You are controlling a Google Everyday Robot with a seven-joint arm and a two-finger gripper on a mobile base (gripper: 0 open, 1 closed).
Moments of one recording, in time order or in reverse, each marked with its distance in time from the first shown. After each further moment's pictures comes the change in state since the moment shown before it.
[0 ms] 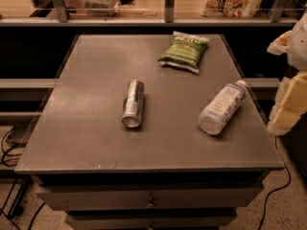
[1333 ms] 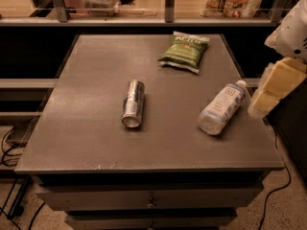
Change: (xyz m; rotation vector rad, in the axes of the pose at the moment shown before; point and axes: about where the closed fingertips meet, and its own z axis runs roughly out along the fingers) arm -0.017 -0.024 0.006 0.017 -0.043 0.144
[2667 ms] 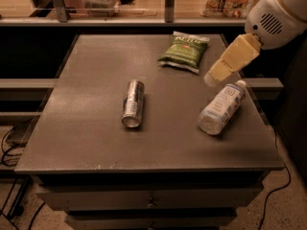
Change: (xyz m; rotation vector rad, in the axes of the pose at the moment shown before) arm -0.059 -0.027 0.017 -0.020 -0.143 0.340
